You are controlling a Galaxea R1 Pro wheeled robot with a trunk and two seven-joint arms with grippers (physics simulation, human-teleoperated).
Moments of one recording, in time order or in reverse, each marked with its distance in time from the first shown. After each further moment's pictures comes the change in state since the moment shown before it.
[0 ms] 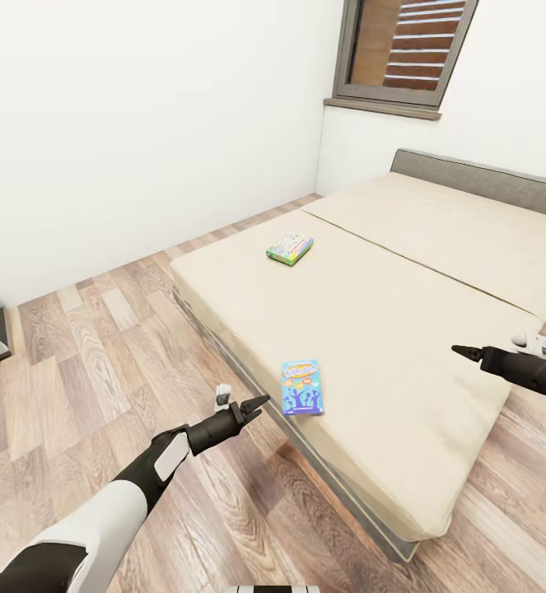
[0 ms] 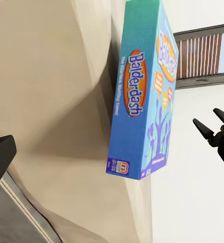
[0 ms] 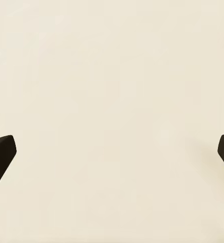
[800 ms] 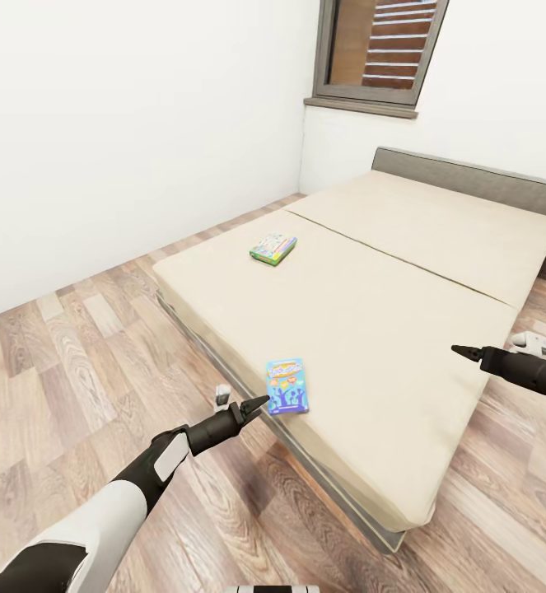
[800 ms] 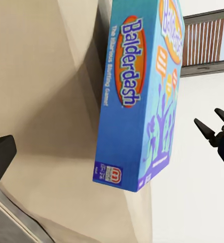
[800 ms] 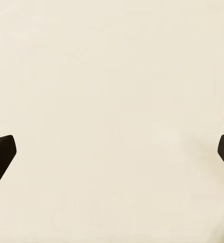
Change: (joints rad) left arm 0.001 0.001 0.001 0.001 -0.001 0.001 0.003; right arm 0.000 0.001 0.000 0.000 0.000 0.000 0.000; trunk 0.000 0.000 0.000
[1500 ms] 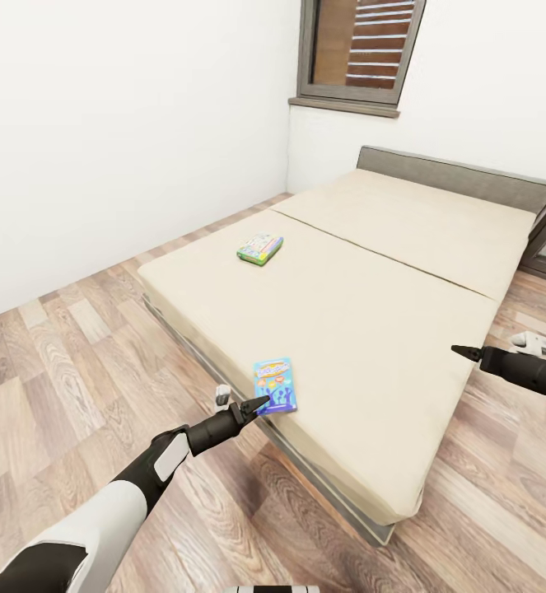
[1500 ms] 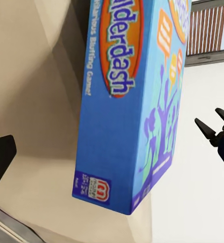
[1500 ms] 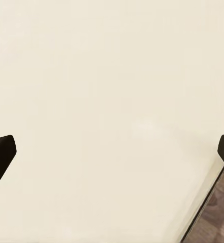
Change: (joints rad) left arm 0.000 0.000 0.000 0.000 -0.001 0.000 0.002; right arm 0.000 0.000 0.000 0.000 0.000 0.000 0.000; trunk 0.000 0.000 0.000
